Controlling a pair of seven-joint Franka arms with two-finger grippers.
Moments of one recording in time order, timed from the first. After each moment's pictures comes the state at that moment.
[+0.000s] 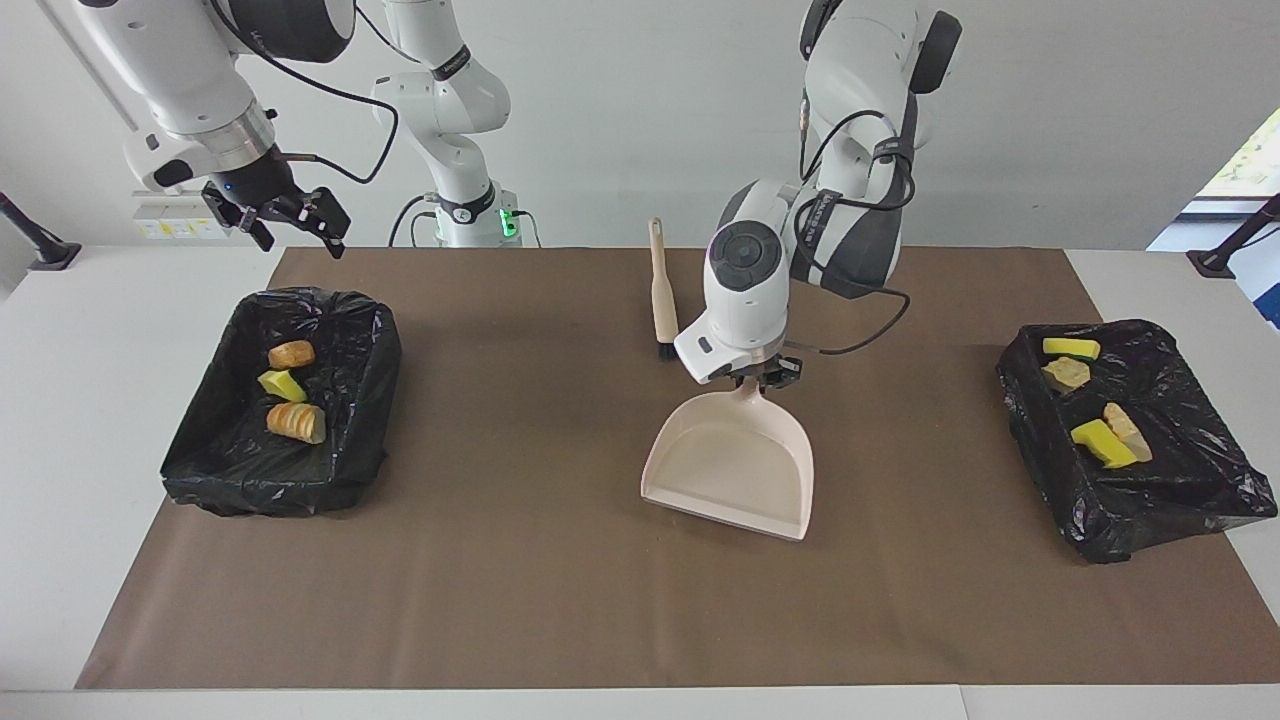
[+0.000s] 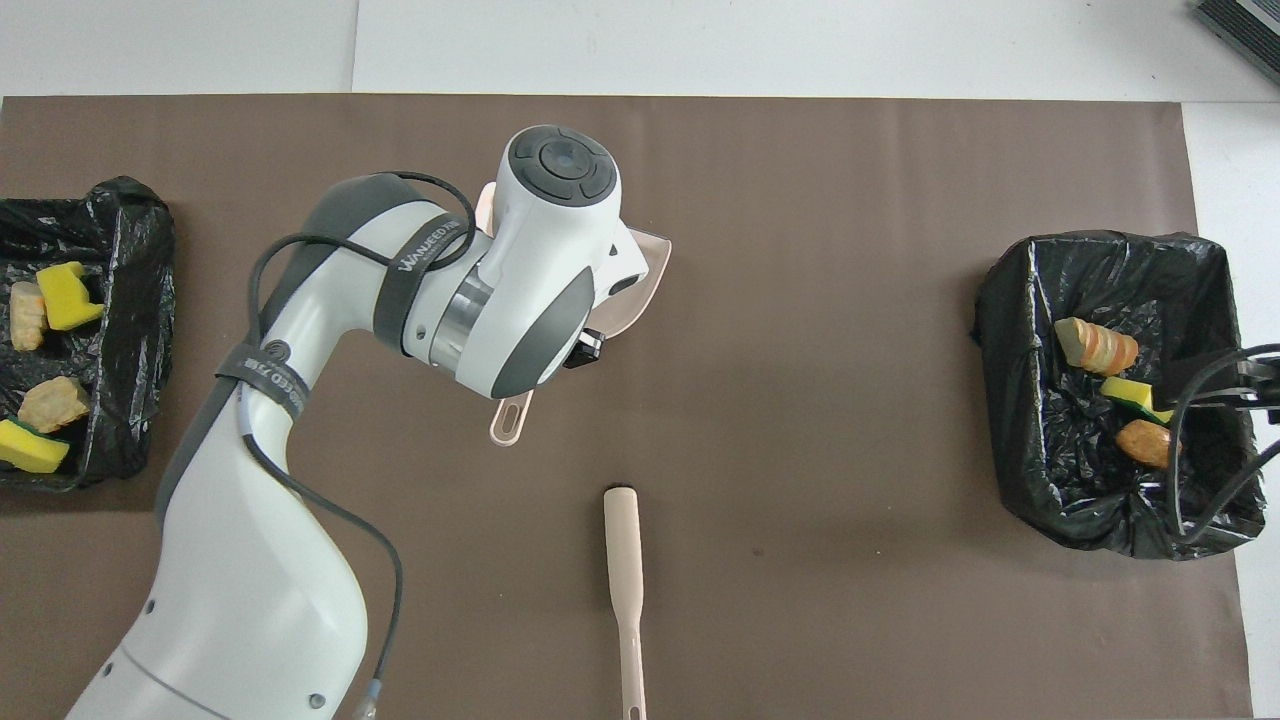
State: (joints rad) left arm -0.59 0.60 -0.01 -1.26 0.07 1.59 -0.25; right arm 0.03 -0.11 -0.13 -1.73 -0.03 1.55 0.04
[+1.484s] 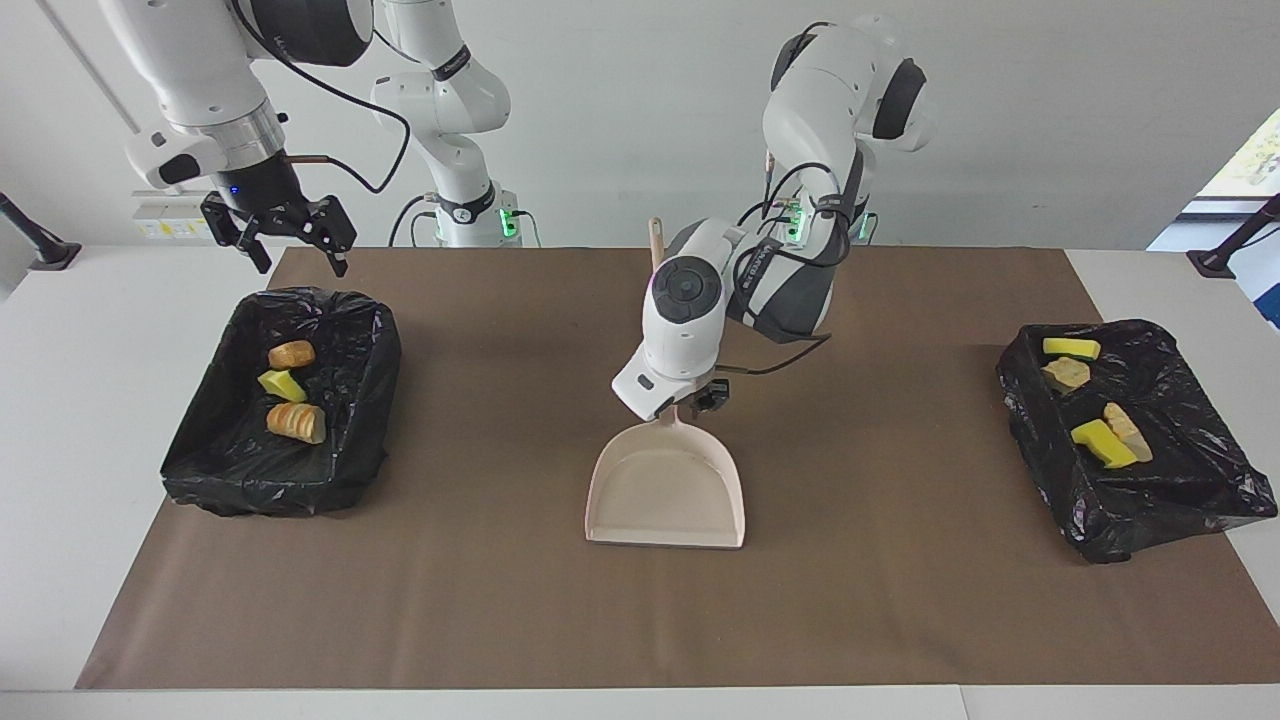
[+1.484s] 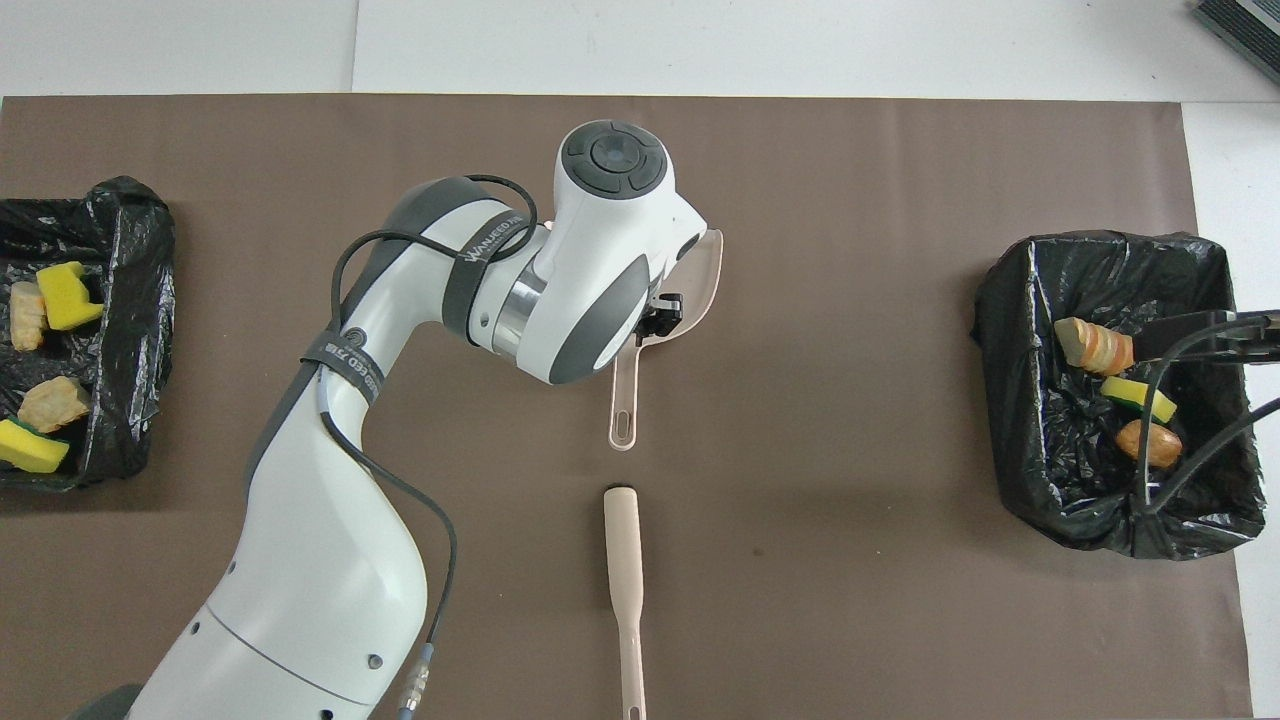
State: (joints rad) left arm -0.60 0.68 -0.01 -1.12 -0.06 1.68 -0.51; right arm 0.04 -0.11 -0.11 -1.73 -0.03 1.69 -0.01
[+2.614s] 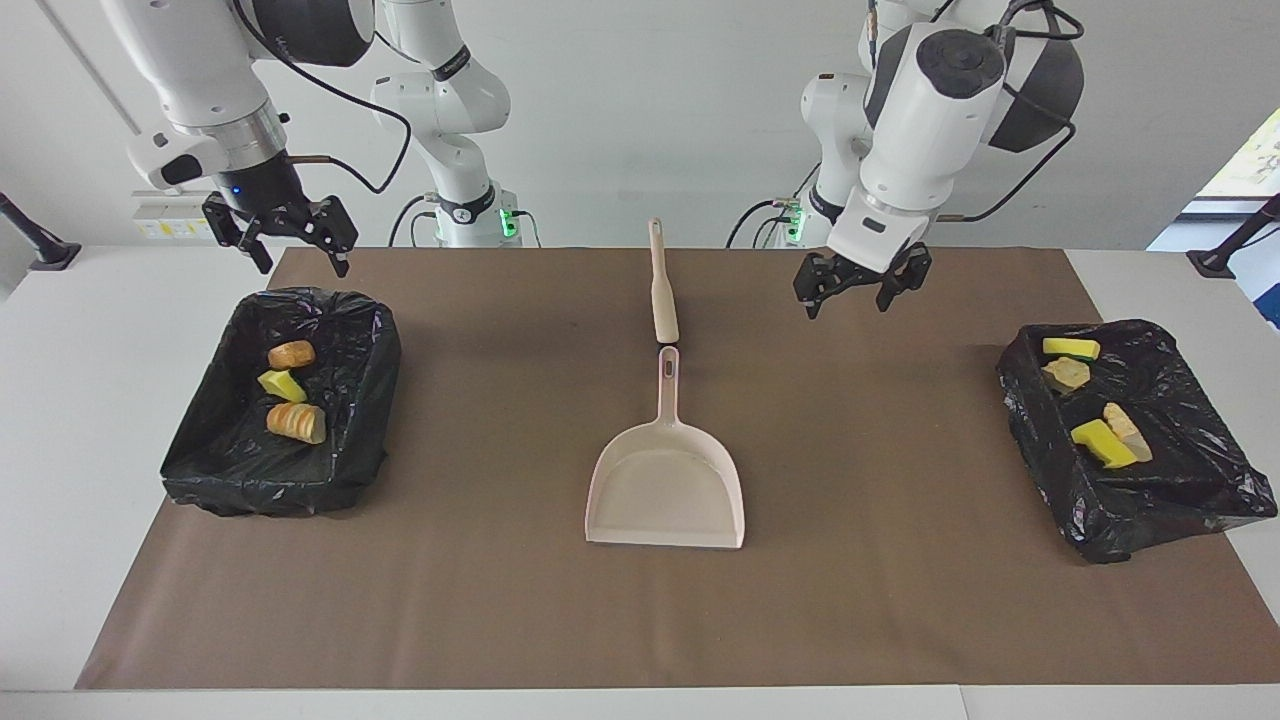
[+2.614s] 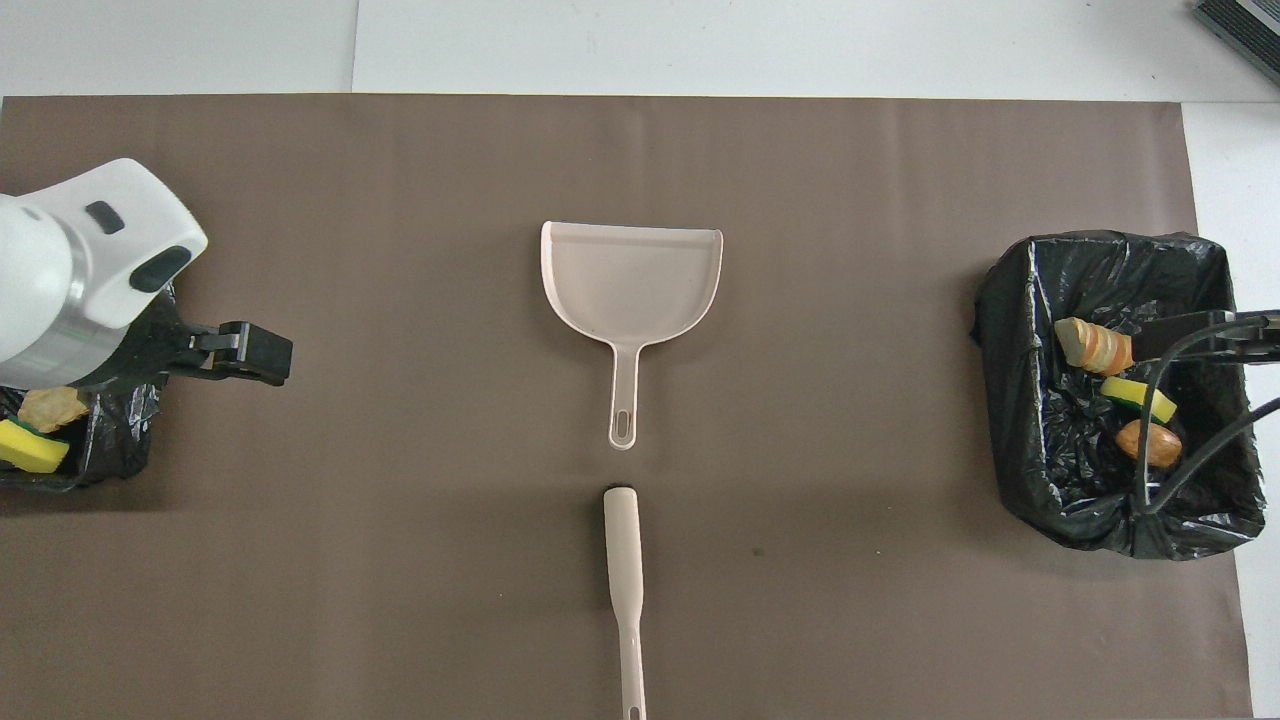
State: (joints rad) left arm -0.21 -0.06 0.01 -1.66 0.01 1.54 -0.11; right arm 0.04 -0.11 -0.11 -1.73 -0.03 1.69 -0.01
